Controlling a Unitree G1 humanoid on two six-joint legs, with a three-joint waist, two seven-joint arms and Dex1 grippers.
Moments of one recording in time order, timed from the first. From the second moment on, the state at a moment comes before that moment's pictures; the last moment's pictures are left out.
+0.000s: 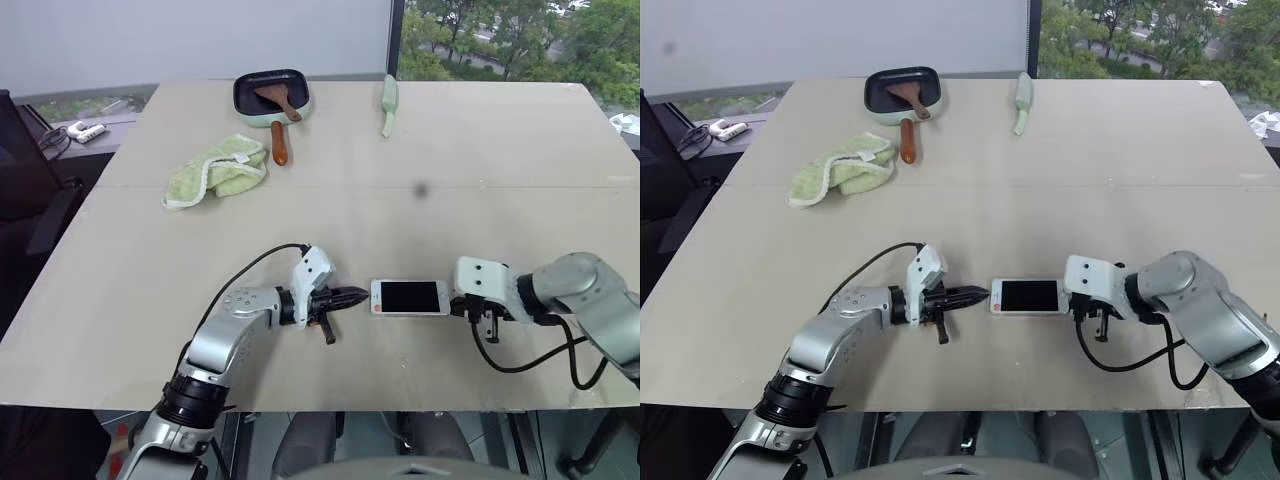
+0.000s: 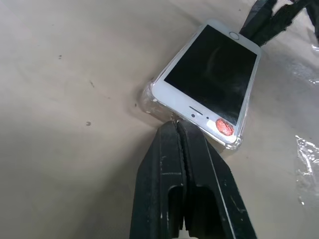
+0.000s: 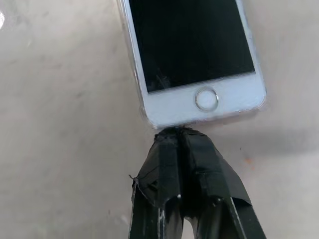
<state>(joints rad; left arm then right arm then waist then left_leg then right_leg) -0.24 0.44 -0.21 -0.15 -0.34 0.55 -0.93 -0.36 -1.00 0.34 -0.49 0.08 0.82 1.11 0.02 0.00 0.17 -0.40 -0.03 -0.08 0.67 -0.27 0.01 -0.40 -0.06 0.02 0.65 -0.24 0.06</state>
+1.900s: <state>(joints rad) -0.35 0.46 -0.12 -0.07 -0.40 0.51 -0.99 -0.10 -0.48 -0.15 -0.38 0.44 0.54 0.88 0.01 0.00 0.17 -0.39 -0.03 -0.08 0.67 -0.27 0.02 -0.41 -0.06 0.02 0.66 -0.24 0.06</state>
